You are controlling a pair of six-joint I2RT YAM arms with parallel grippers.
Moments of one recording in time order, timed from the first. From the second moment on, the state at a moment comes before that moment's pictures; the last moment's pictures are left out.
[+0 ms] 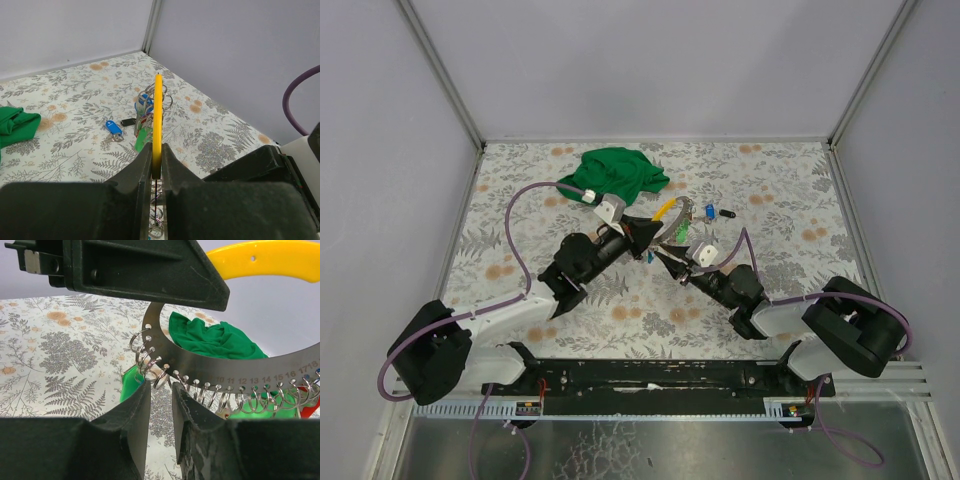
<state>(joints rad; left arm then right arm) -0.78 1.24 0.59 0.79 0.04 -0.30 0.82 1.44 0.28 1.36 -0.13 -0.18</state>
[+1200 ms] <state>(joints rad) -0.84 1.24 0.59 0.78 -0.09 -0.22 0.82 1.42 0.31 1.25 -0.09 -0.13</state>
